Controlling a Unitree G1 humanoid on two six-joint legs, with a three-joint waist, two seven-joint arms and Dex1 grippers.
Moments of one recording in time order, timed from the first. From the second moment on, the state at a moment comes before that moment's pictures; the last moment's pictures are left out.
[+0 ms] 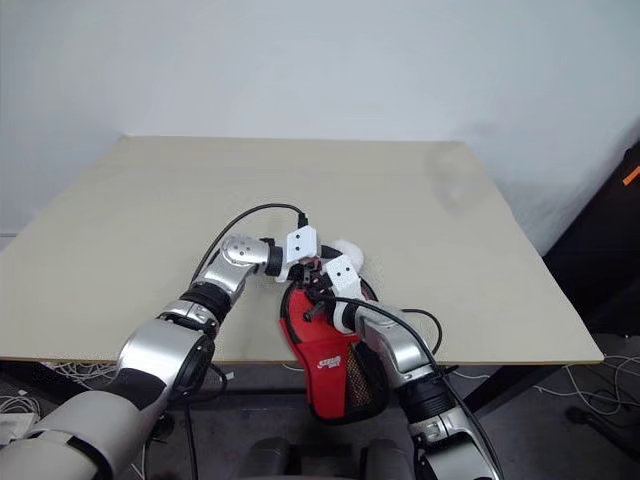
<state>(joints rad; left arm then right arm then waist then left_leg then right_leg) -1.00 0.19 -0.15 1.21 0.14 -0.43 -1.17 -0.38 -0.05 0.27 0.12 0.17 0.60 0.48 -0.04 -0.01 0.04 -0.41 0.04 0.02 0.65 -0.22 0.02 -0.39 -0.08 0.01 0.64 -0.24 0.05</state>
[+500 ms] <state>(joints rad) -0.97 0.43 -0.09 0.90 -0.03 -0.20 -1.43 -0.38 -0.04 0.27 0.13 0.17 0.59 0.49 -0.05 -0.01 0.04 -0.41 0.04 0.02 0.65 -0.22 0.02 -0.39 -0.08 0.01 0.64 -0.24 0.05</state>
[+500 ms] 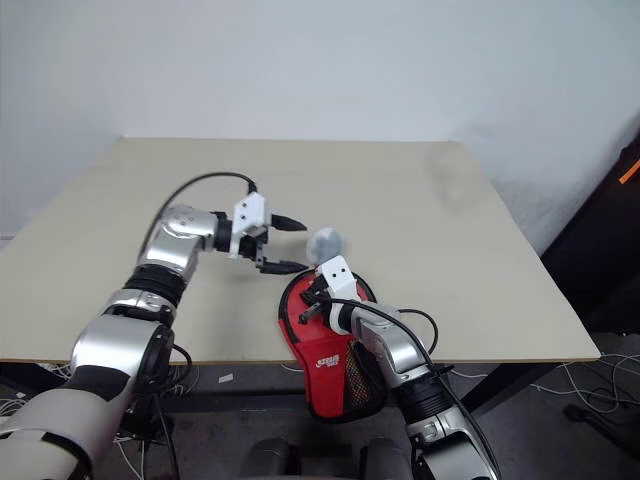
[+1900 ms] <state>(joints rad) -0.33 0.28 -0.14 0.01 -0.33 0.42 -0.90 -0.47 -0.23 0.17 0.08 0.22 0.73 0.61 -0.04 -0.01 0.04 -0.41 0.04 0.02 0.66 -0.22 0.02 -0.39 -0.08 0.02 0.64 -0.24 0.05</state>
